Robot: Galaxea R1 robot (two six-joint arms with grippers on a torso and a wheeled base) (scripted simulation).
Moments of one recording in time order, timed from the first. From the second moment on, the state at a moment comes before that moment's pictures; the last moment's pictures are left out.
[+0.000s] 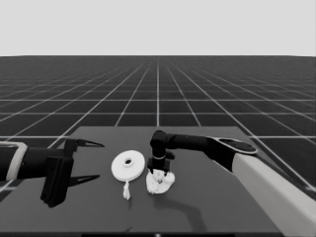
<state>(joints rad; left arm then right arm) -0.34 1.75 -0.42 0.31 0.68 0.35 -0.11 3.07 -1.73 -0.28 -1.51 1.55</state>
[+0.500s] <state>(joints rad) -0.34 1.75 -0.42 0.31 0.68 0.35 -0.11 3.07 -1.73 -0.28 -1.51 1.66</state>
